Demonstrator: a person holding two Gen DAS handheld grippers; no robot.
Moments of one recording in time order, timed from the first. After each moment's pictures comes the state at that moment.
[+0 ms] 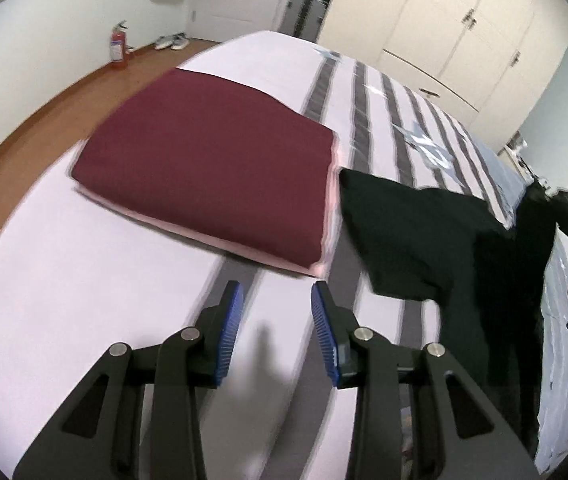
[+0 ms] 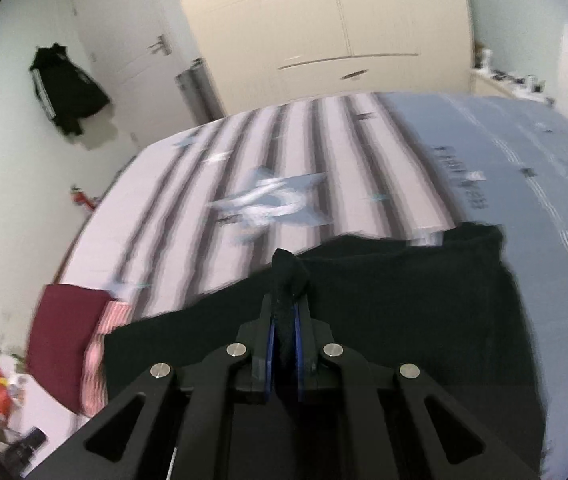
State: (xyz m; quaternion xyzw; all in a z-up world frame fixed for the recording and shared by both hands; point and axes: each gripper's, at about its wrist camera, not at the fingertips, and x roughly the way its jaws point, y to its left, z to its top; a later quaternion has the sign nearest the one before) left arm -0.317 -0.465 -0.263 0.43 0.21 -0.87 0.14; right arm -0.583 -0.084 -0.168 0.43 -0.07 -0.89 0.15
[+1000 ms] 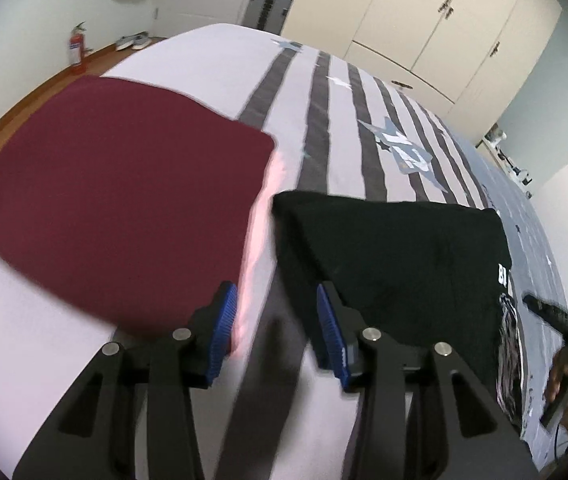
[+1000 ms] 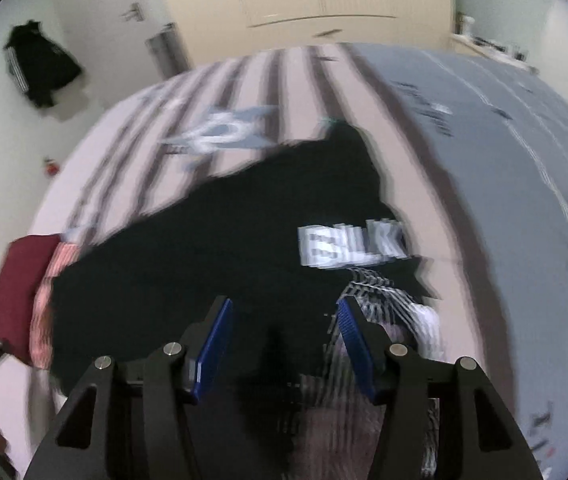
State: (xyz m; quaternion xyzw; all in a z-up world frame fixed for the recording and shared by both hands) left arm -0.448 -0.409 -0.306 0.44 0.21 -0.87 0.08; right arm -0.541 -0.003 -0.242 0.49 -0.04 -0.87 0.08
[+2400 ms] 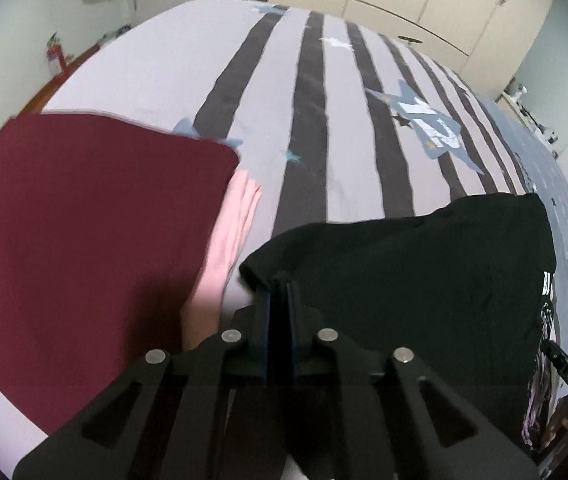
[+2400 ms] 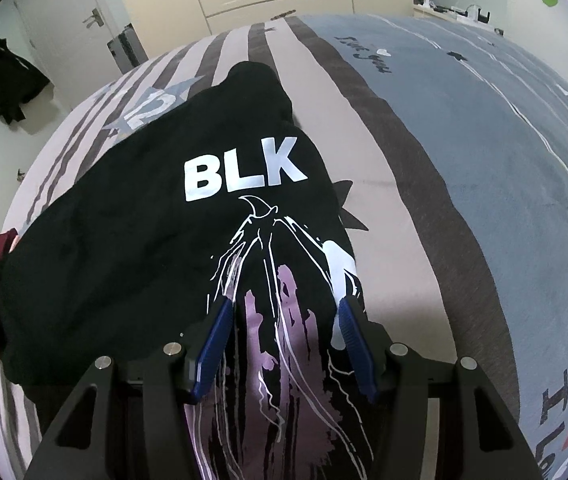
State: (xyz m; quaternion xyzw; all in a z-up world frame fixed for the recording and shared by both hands) left arm -0.533 -0.387 -0.333 0.49 0.16 -0.85 0.08; right arm -0.541 0.041 -0.303 0.50 -0.07 -0.86 0.05
